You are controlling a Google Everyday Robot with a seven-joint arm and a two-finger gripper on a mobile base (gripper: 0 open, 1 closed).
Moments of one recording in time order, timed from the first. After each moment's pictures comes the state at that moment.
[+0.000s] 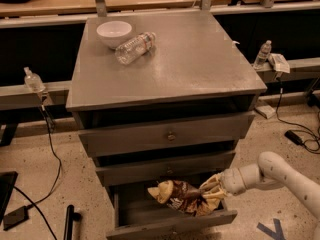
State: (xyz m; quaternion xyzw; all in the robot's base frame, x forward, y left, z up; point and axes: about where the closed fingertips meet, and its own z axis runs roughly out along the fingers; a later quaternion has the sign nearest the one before) arm 0.495 -0.179 0.436 -0.62 0.57 0.40 0.37
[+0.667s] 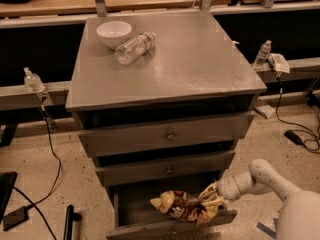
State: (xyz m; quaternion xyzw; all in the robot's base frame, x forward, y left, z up) arm 0.494 -0.185 0.353 -0.62 0.56 0.44 0.33
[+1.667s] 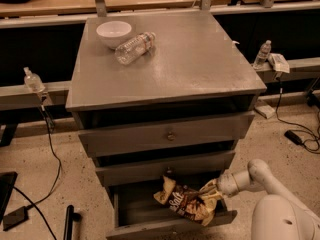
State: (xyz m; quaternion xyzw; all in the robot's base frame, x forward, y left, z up) arm 0.532 -0.197 0.311 -0.60 0.56 0.46 0.35
